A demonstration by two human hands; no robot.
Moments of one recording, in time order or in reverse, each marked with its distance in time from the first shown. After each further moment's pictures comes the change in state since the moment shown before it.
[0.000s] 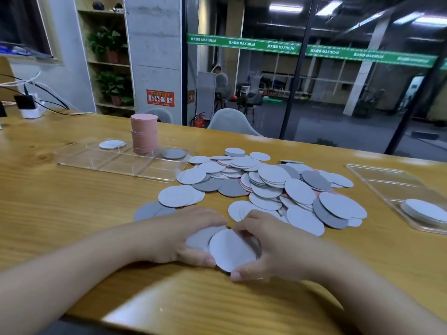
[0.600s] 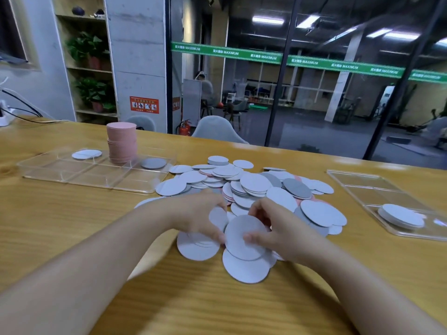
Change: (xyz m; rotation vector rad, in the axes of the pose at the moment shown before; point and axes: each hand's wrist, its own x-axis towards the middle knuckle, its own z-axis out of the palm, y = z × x) left_hand 0.078 0.028 -0.032 -0.015 -0.028 -0.265; right_hand 0.010 0.055 -0.010 0.346 0.302 0.147
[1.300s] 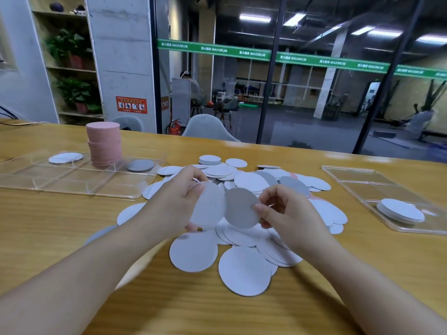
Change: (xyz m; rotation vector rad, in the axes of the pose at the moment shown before) left_hand 0.001 -0.010 0.011 -0.695 0.562 0.016; right_hand 0.010 0.003 -0.001 0.290 0.375 0.067
